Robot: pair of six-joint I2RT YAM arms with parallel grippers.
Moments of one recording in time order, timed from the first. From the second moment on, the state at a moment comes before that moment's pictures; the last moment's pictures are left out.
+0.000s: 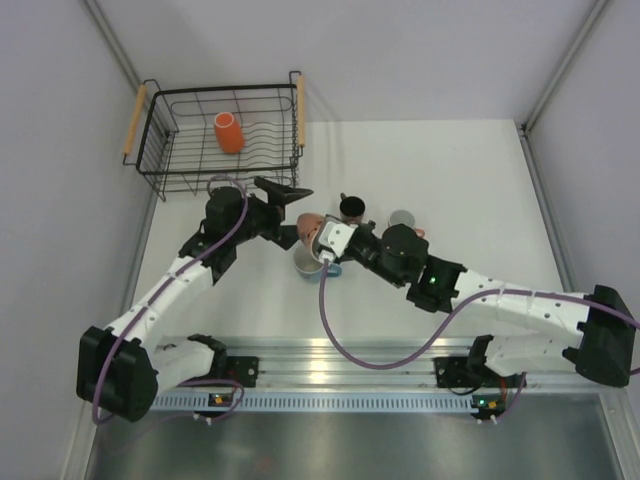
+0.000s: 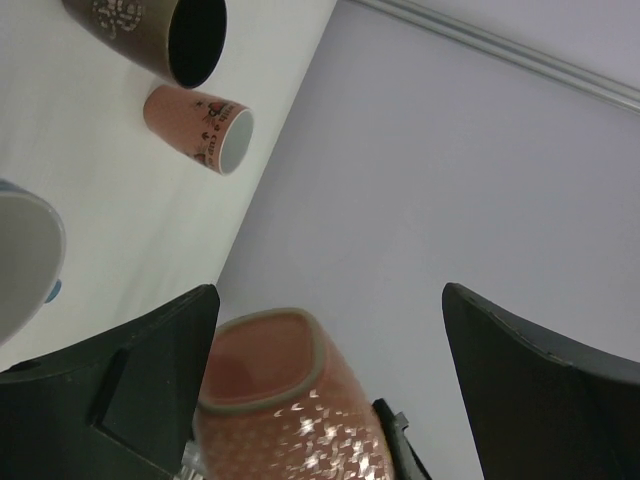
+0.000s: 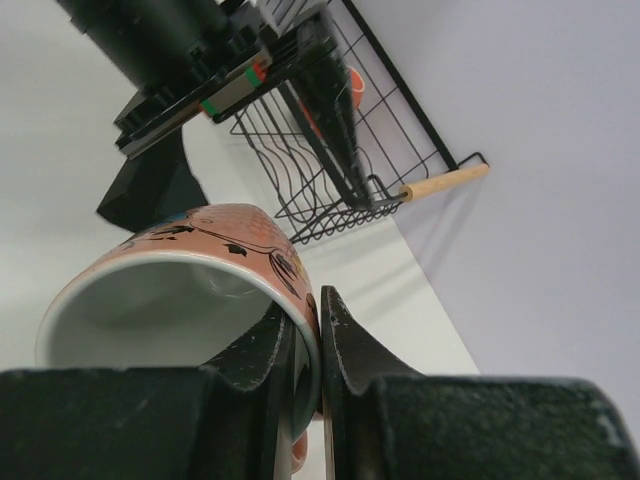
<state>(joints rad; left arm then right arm) -0.36 1.11 0.76 0.01 0.41 -1.65 1.11 1.19 0.85 0.30 0.21 -0.66</state>
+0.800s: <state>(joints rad) -0.40 1.10 0.73 -0.01 0.43 -1.69 1.11 1.30 0.92 0.37 0.21 -0.70</state>
